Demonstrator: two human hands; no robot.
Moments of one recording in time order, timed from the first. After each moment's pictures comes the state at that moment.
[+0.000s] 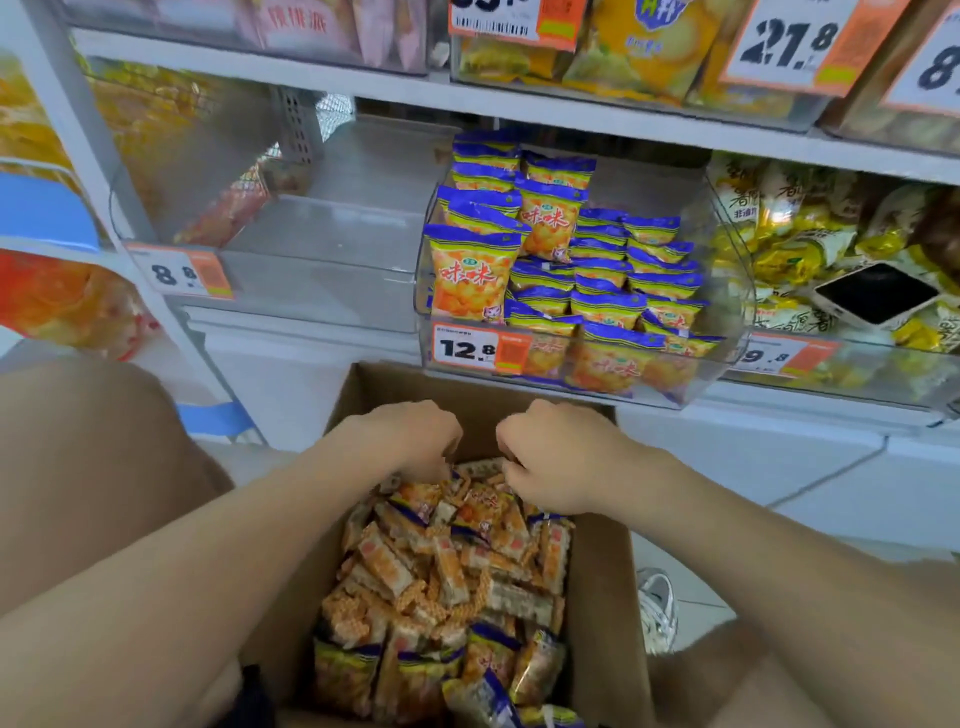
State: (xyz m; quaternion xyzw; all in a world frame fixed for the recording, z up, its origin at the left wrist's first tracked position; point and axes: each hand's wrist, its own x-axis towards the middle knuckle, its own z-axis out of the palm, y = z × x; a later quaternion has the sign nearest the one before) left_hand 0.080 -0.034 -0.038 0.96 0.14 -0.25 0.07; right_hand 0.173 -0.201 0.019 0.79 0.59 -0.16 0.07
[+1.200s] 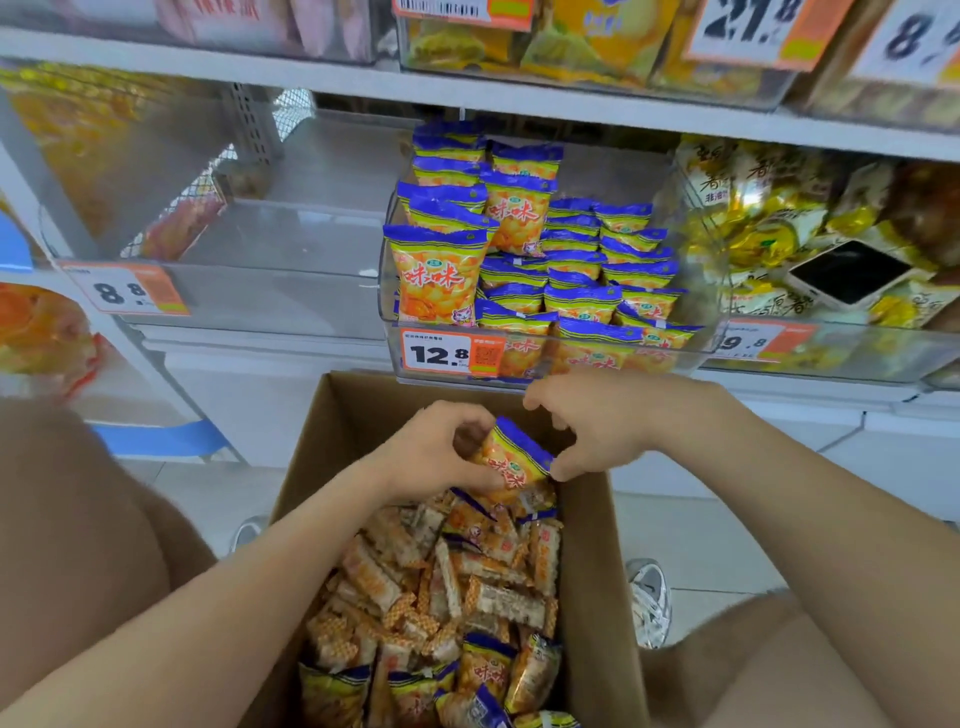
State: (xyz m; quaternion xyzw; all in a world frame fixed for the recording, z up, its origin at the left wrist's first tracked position) left_hand 0.094 -0.052 -0.072 0.86 0.11 -0.04 0.50; right_hand 0.234 -0.212 0.050 0.78 0.55 -0.25 0.14
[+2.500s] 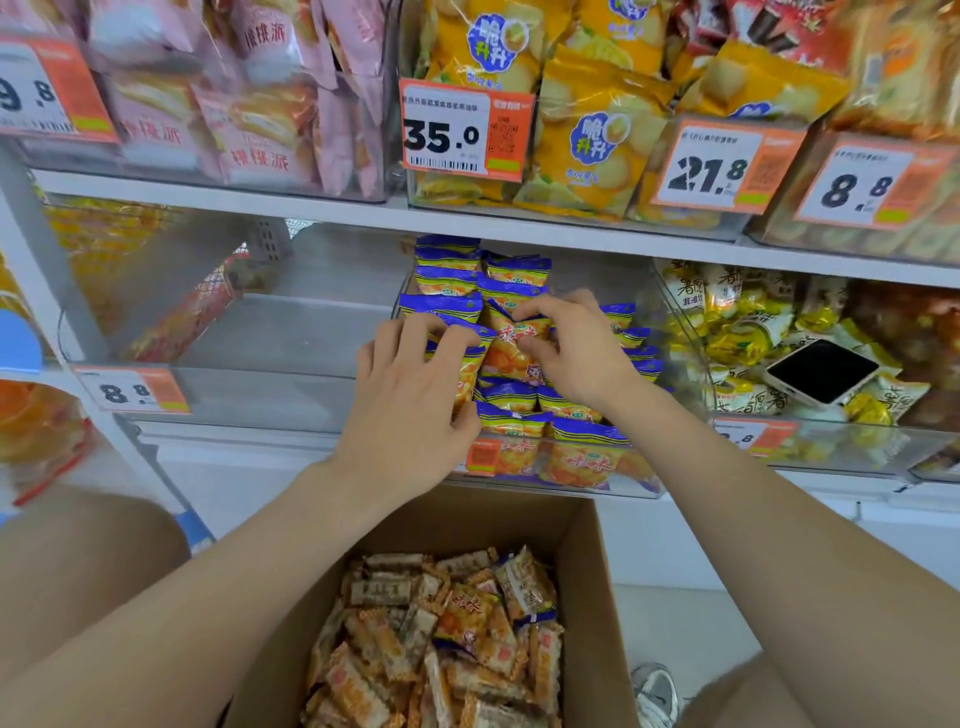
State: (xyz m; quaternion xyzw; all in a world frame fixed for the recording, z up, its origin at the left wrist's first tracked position) left_hand 0.119 -0.028 0.051 0.94 0.18 0.29 0.06; right_hand 0.316 -0.136 0.069 0.85 0.44 0.03 -0.29
